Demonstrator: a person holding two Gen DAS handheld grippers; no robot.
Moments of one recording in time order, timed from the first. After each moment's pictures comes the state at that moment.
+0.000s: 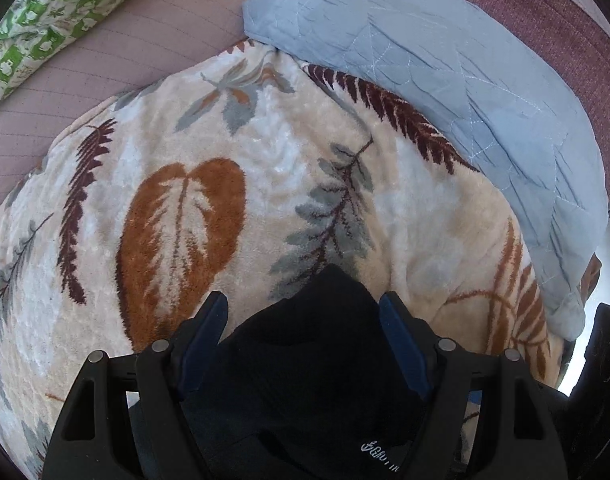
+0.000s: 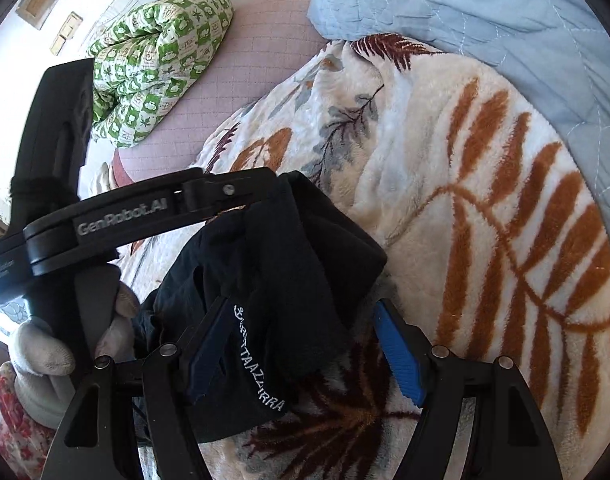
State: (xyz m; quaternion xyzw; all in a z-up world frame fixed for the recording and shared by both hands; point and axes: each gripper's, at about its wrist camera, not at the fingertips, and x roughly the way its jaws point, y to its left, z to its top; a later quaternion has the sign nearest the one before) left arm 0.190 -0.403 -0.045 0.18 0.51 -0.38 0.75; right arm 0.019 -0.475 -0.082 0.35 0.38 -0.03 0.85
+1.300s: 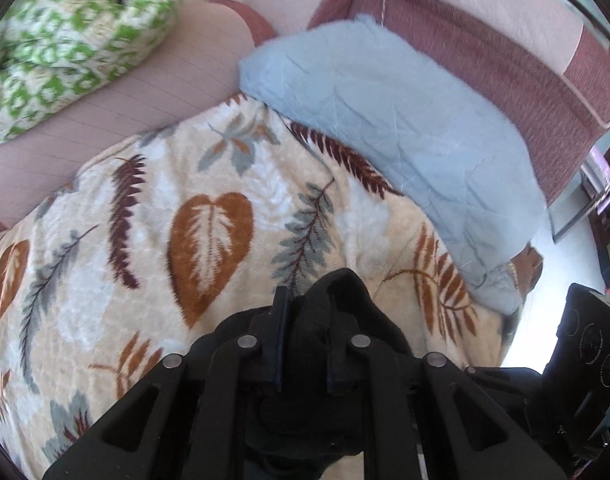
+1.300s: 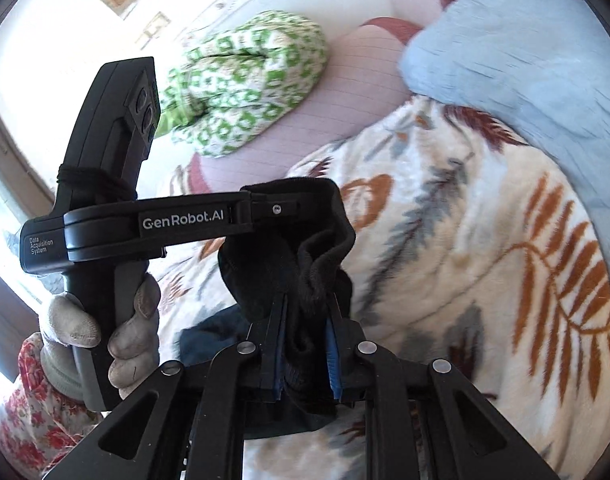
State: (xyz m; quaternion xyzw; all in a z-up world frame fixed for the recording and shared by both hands) left arm 0.157 -0.313 0.056 0.13 0.46 -0.43 0.77; right arm 0.000 -0.422 -0.011 0.30 0.30 0.06 0.90
